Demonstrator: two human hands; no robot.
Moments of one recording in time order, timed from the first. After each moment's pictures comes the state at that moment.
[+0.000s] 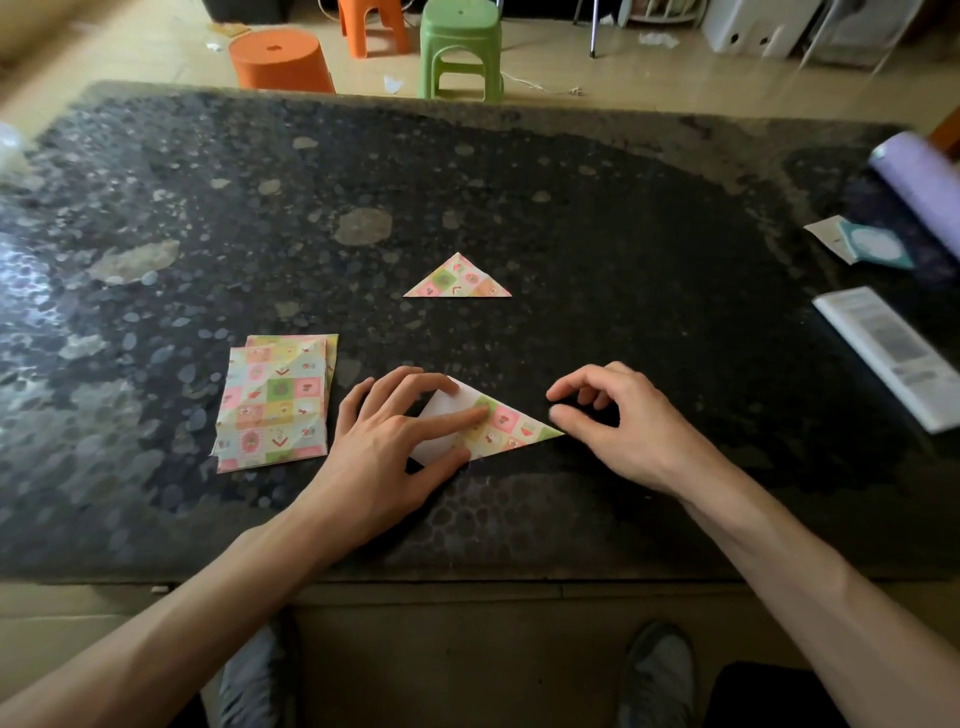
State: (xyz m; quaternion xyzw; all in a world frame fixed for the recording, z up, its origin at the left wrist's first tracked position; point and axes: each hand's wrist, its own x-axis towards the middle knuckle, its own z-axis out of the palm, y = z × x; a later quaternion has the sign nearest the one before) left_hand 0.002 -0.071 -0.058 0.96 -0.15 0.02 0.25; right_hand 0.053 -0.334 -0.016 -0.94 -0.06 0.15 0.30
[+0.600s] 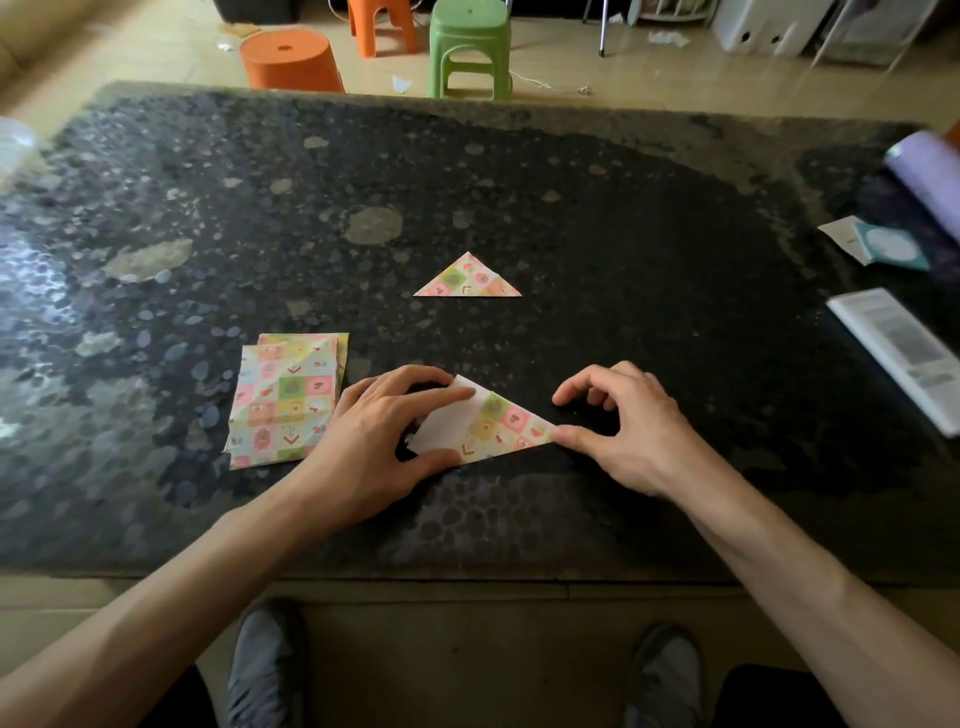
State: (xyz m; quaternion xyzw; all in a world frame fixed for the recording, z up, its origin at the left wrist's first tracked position) left_hand 0.012 -0.052 -0.044 0.95 -0.15 -0.03 0.28; right_hand 0.050 -0.326 -0.012 -0.96 -0.05 0.15 0.25
